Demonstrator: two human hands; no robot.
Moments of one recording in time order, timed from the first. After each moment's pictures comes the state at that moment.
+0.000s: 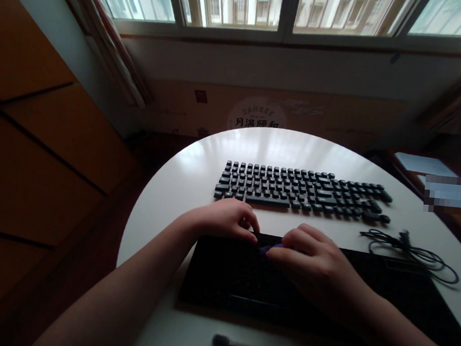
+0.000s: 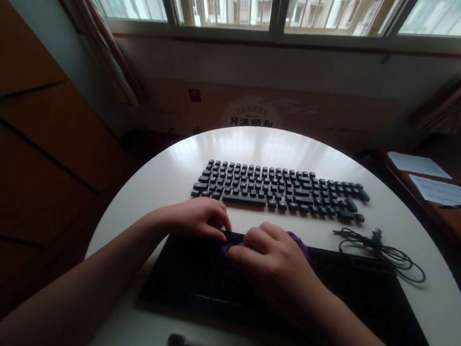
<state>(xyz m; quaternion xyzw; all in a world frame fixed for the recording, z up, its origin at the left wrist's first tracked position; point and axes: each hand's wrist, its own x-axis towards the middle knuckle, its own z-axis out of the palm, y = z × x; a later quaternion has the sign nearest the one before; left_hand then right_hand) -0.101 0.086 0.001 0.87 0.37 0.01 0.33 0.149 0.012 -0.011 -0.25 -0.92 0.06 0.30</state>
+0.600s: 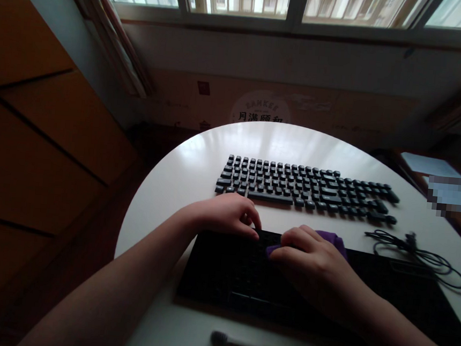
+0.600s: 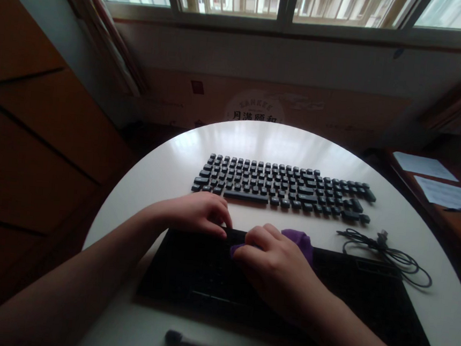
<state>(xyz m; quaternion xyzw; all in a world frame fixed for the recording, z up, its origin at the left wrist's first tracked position) -0.101 0.086 0.000 0.87 0.37 0.01 0.33 0.149 0.012 -0.025 -0.28 -0.92 0.11 0.25</state>
